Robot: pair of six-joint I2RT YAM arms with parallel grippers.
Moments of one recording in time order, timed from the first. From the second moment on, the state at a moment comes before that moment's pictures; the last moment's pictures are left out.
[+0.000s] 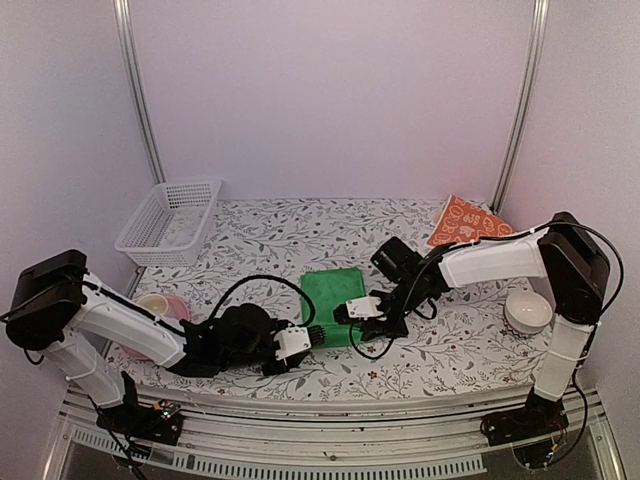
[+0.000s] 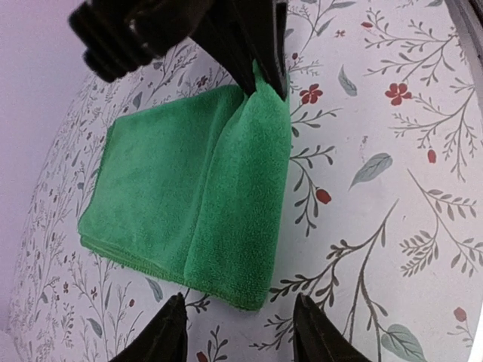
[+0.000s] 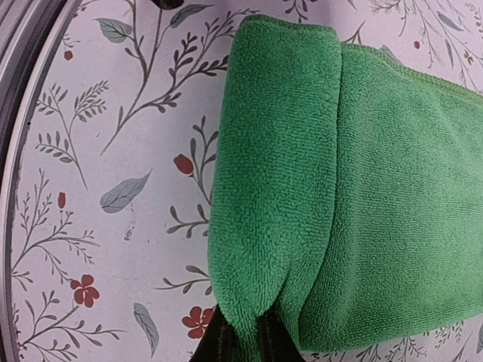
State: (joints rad) left arm -1.13 1.56 0.52 0.44 -0.22 0.46; right arm 0.81 1.85 1.12 -0.43 -0.37 -0.90
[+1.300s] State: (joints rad) left arm -1.19 1.82 0.64 0.52 -0.27 0.63; right arm 0.74 1.91 1.22 -0.69 -0.54 -0.94
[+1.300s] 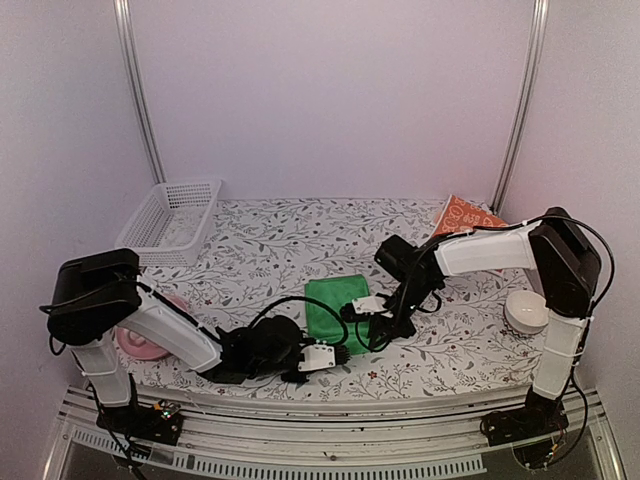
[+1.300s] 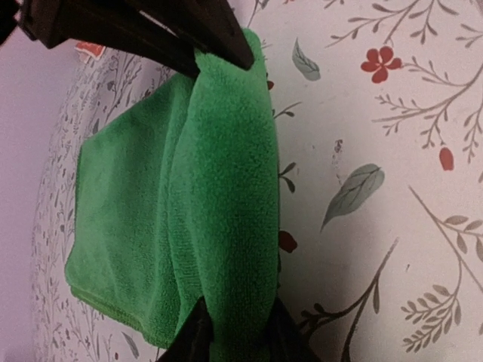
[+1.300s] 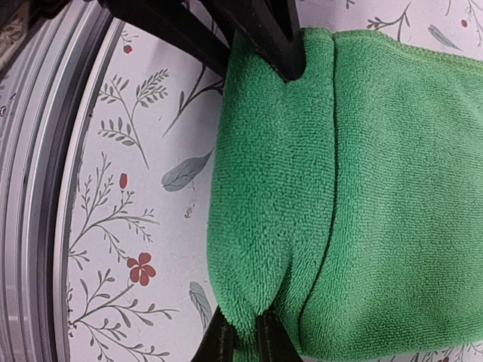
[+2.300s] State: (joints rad) left arm -0.94 1.84 0.92 0.02 0.34 0.34; right arm 0.74 1.57 0.94 -0.46 -0.55 -1.16
